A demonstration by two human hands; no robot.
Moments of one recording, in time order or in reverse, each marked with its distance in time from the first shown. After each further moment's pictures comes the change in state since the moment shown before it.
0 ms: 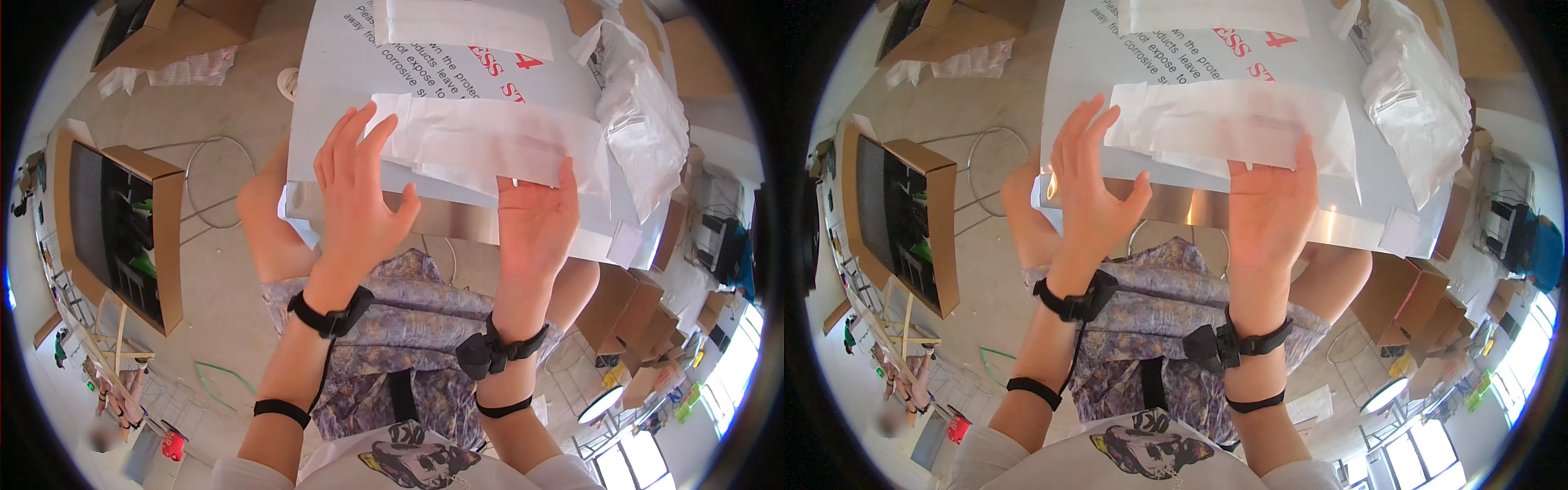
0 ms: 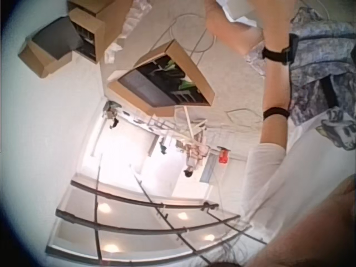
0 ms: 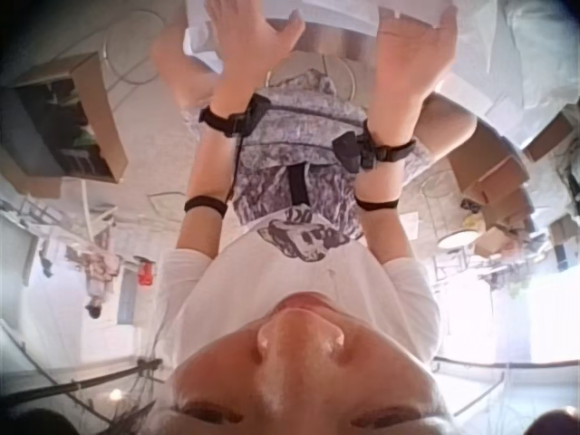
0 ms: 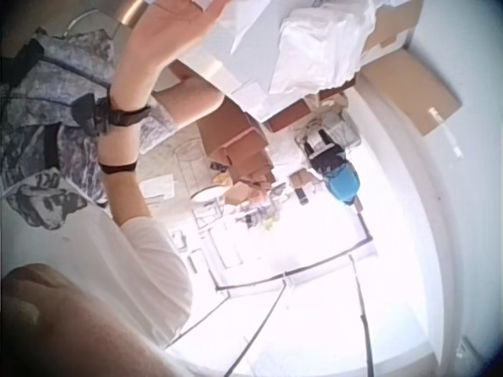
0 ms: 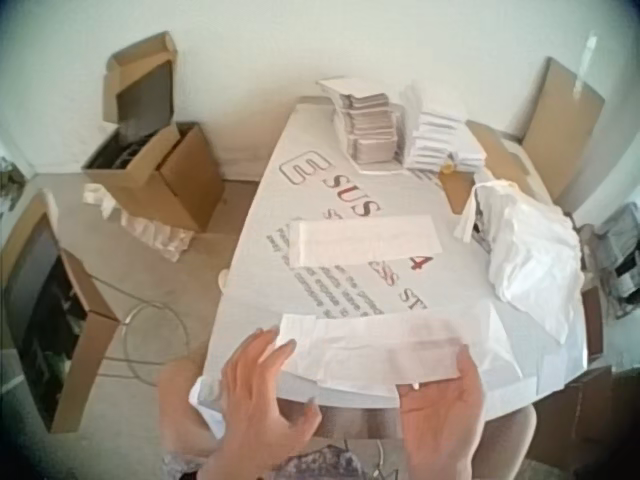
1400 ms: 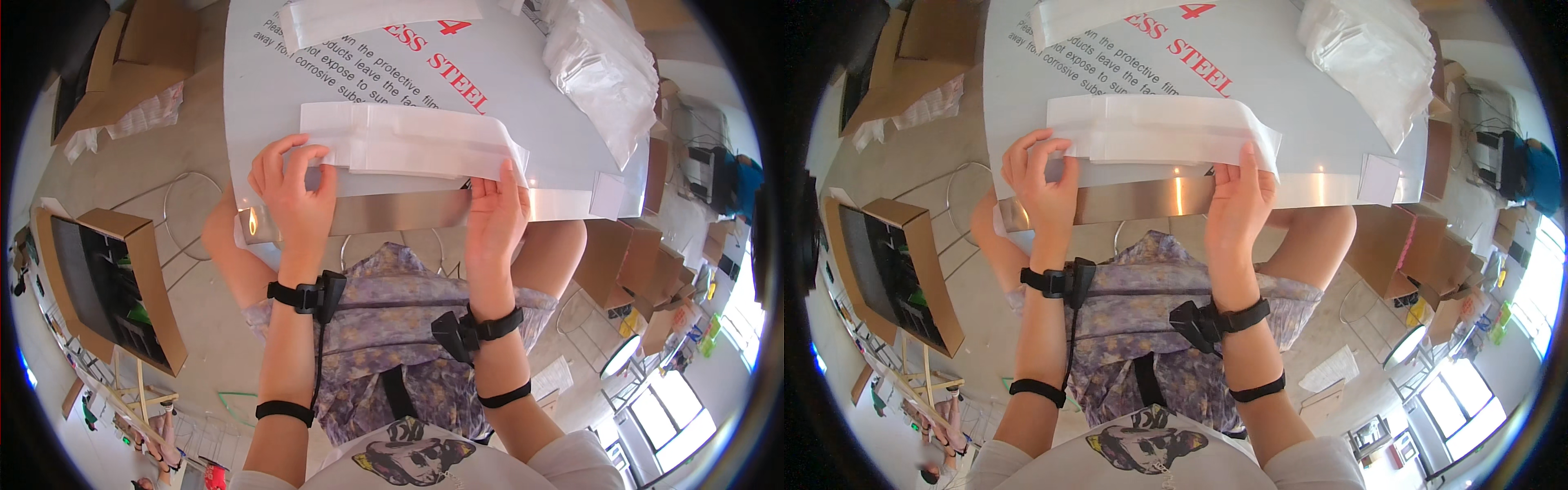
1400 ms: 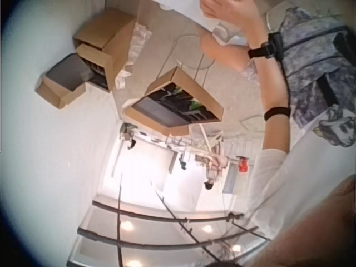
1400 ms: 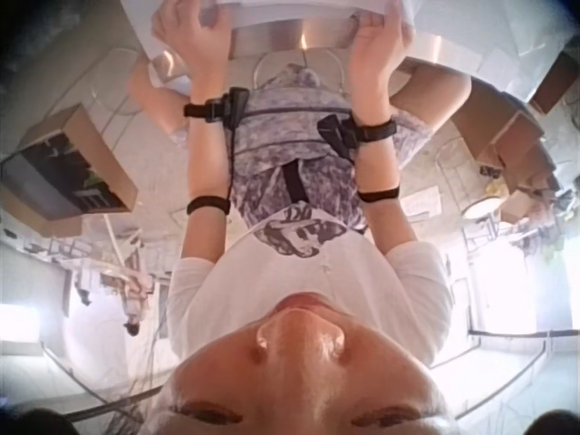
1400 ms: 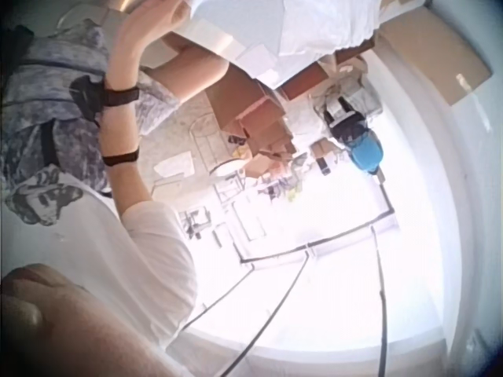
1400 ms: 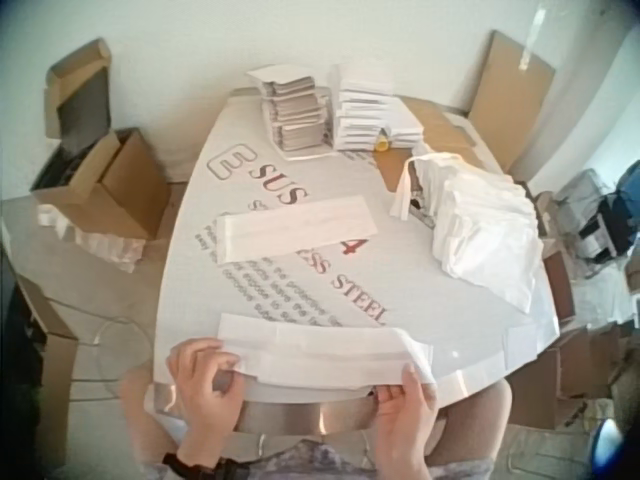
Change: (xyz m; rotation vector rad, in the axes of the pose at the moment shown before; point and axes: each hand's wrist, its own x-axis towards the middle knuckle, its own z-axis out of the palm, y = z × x) left_hand -0.012 -0.045 0.038 0.160 0.030 -0.007; right_hand -0.006 0.010 -0.084 -0.160 0.320 -0.196
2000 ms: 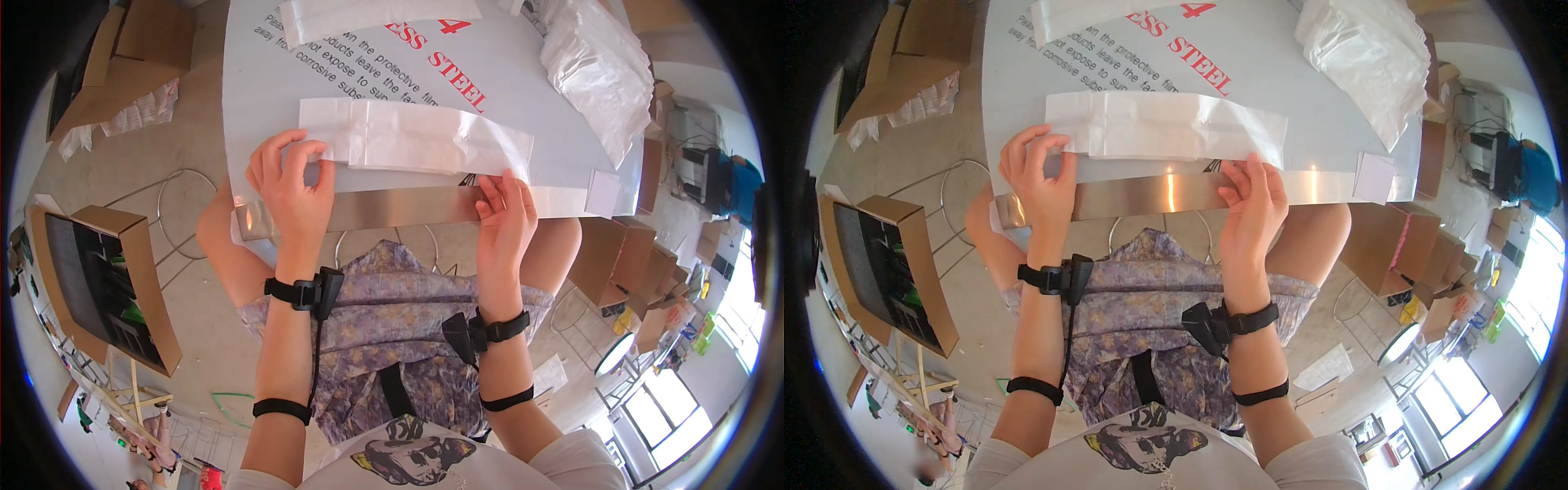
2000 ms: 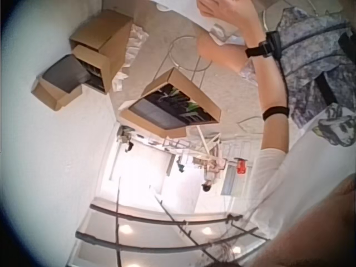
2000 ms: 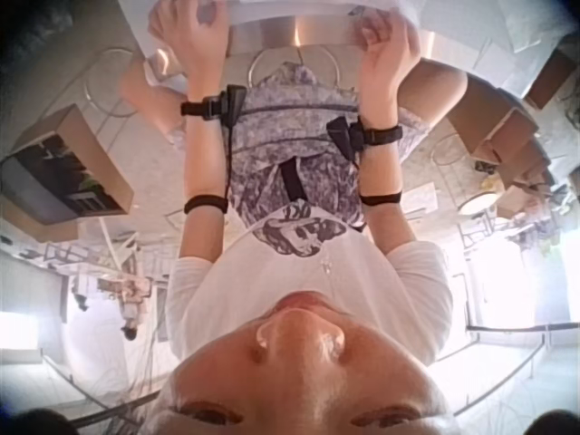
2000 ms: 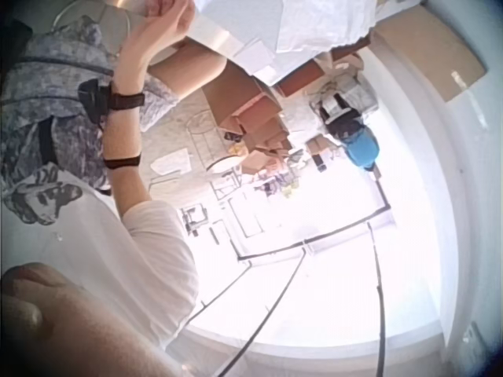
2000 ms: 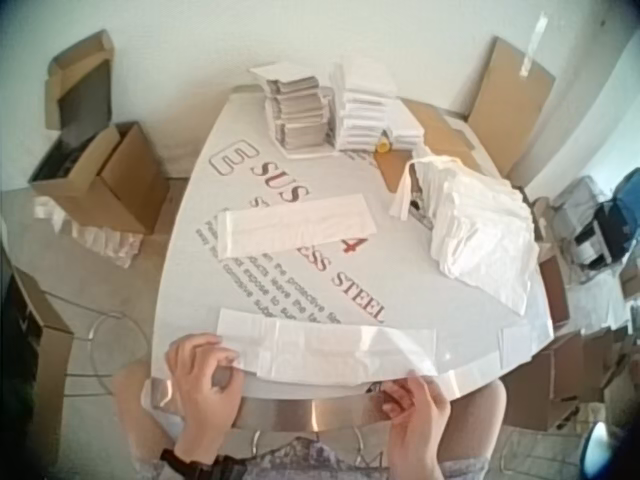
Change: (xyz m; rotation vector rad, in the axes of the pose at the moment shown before) left_hand -0.001 -0.002 0.002 0.001 0.018 0.010; right_hand -0.007 -0.022 -0.019 -0.280 0.118 0.111
